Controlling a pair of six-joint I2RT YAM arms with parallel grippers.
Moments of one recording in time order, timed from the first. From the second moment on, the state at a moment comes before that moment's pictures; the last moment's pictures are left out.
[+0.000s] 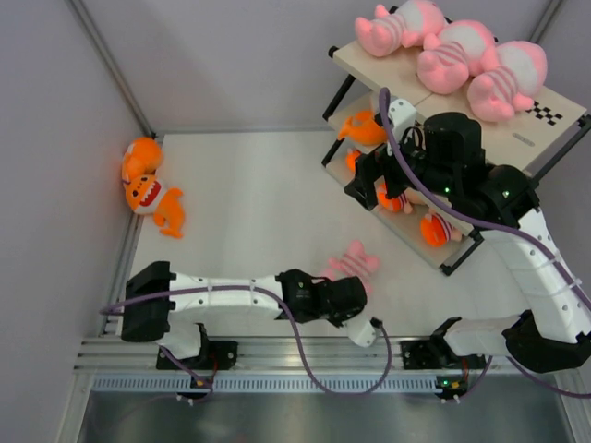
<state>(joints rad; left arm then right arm) -1.47 1.57 1.18 -0.63 -0.21 0.86 0.65 1.26 1.80 -0.97 -0.13 0.00</state>
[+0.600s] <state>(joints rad) -0.83 1.43 1.16 -0.72 -0.02 0.83 0.65 1.39 1.82 -0.96 -0.32 -0.13</state>
